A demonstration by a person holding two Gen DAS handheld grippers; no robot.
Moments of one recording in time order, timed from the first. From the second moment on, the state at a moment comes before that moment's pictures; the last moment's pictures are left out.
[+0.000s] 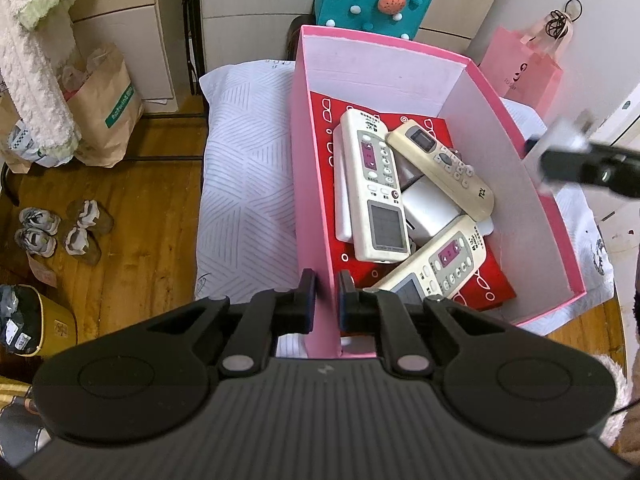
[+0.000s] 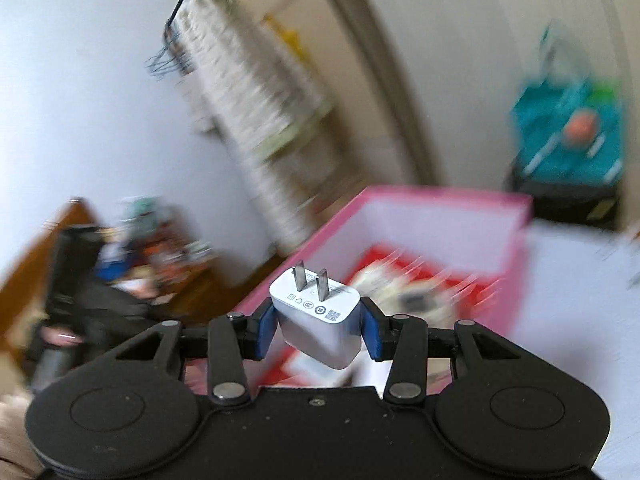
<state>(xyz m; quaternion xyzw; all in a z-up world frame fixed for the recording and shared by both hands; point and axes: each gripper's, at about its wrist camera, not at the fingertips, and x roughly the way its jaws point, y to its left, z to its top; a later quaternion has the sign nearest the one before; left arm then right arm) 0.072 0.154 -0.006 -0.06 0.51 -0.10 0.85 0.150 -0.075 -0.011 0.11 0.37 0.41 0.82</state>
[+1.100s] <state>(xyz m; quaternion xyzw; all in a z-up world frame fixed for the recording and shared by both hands) 0.069 0.162 -0.008 -0.06 0.50 -0.13 0.86 0.179 0.010 -0.053 -0.11 0.46 0.28 0.83</state>
